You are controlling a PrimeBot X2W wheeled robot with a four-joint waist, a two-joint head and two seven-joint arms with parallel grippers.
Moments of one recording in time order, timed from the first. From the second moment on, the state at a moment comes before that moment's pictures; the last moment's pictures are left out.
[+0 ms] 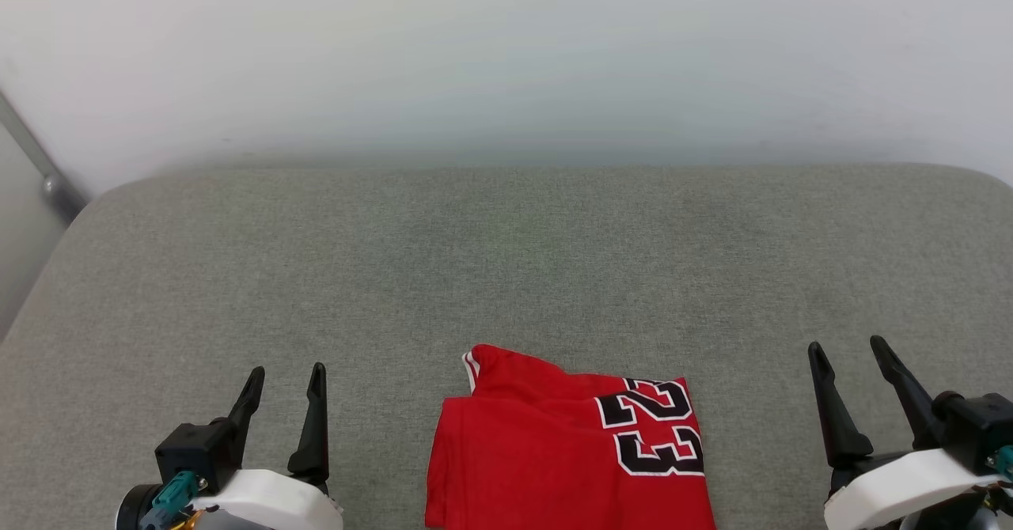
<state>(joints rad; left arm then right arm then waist) -0.03 0.39 -0.37 0.11 -0.60 0.22 -0.26 0.04 -0.16 -0.01 0.02 0.20 0.13 -0.06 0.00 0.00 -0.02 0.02</state>
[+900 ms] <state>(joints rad) -0.05 0.35 -0.32 0.11 -0.56 0.20 -0.26 0.01 -0.25 -0.21 0.10 0.47 0.13 0.22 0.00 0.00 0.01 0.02</state>
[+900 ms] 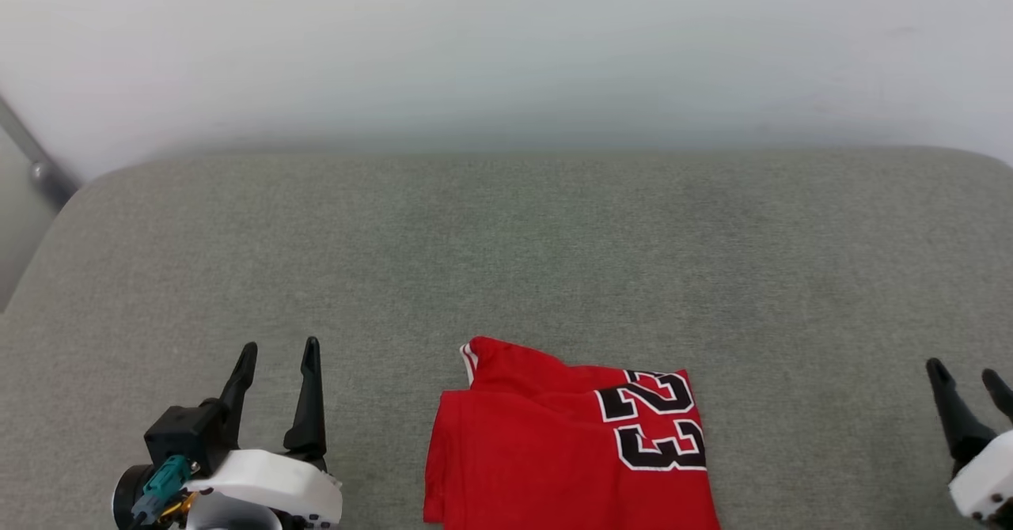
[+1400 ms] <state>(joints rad) -0.09 0.29 -0.28 0.12 -0.50 0.14 -0.26 -0.09 -0.20 -0.11 0.31 0.87 0.13 0.87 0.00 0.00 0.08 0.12</state>
